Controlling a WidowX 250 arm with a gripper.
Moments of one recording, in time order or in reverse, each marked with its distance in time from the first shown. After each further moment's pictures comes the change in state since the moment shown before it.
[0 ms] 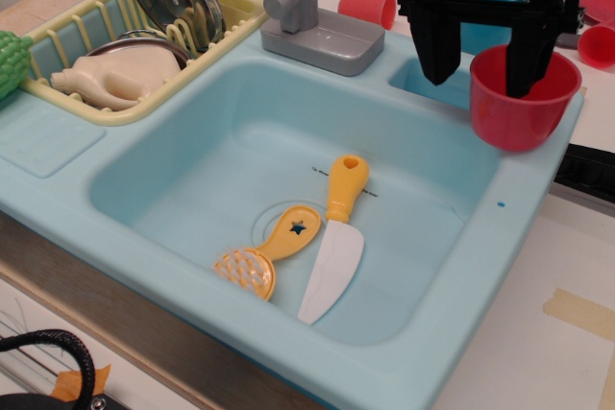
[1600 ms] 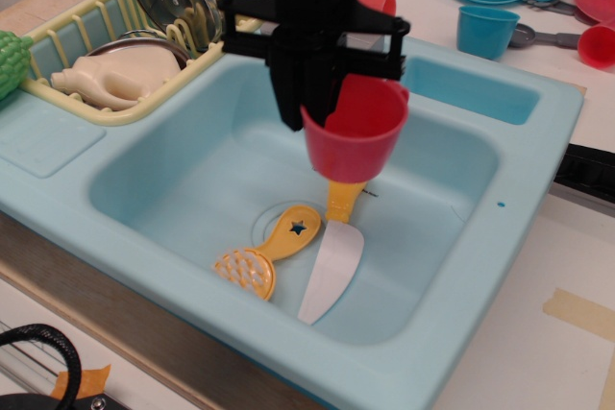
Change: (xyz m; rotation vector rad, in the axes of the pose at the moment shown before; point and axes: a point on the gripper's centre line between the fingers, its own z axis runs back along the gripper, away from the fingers) arm -0.078 0.071 0.007 0.182 0.033 0.304
